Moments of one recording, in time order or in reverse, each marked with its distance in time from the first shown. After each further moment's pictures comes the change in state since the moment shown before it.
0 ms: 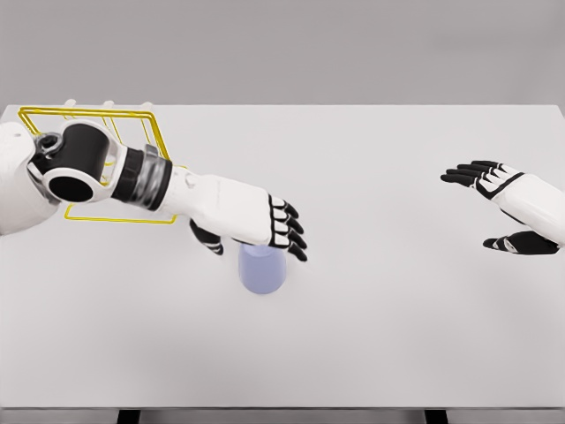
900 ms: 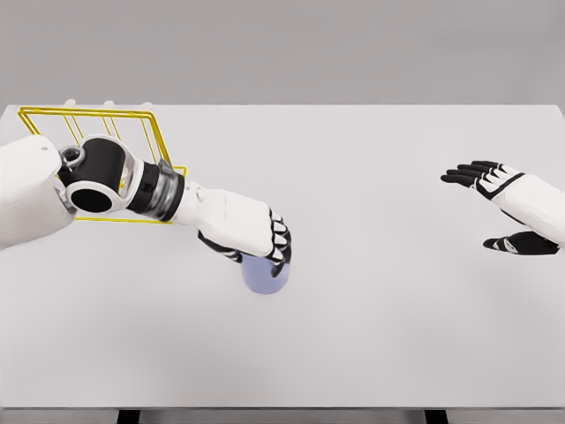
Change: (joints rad) left arm 0.017 -0.032 -0.044 0.040 -0.057 0.001 0.000; right arm 0.003 0.000 -0.001 0.000 0.000 0.000 0.000
